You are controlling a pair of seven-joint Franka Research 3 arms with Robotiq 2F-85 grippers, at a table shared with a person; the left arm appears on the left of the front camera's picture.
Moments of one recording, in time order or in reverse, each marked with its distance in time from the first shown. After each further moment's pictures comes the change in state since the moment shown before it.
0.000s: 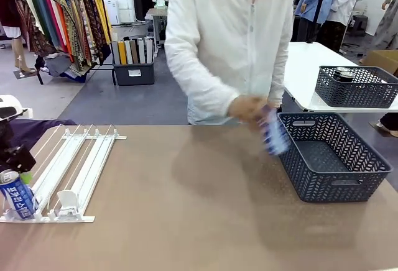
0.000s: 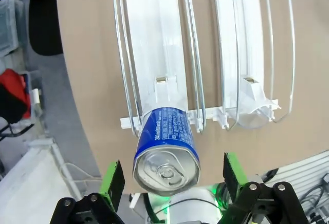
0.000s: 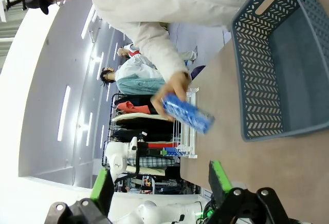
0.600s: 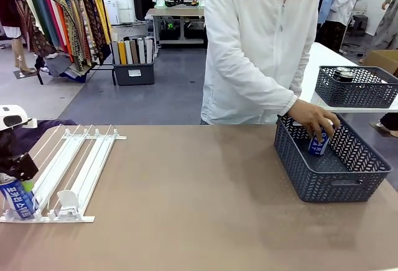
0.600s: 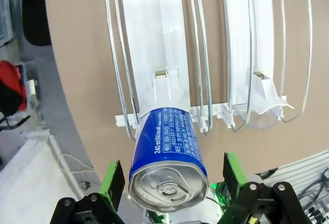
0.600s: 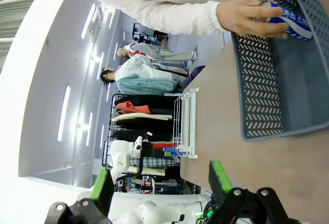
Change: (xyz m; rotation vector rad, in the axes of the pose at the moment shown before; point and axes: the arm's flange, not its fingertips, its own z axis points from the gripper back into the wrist) left arm 0.003 0.002 -0.022 -0.007 0.065 0.006; right arm 0.000 0.000 0.000 0.000 0.000 0.000
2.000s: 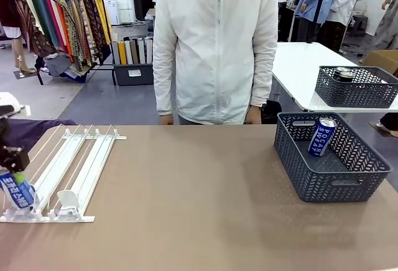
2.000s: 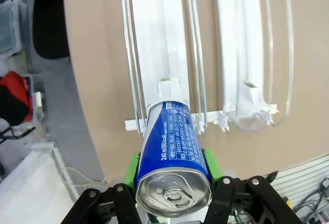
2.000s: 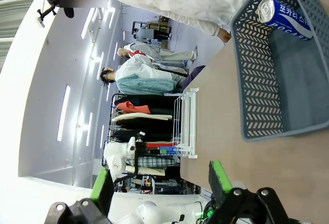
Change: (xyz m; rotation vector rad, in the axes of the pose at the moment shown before) left arm -0.008 -0.001 0.037 0.013 -0.110 0.004; right arm 0.000 0.000 0.000 0.000 0.000 0.000
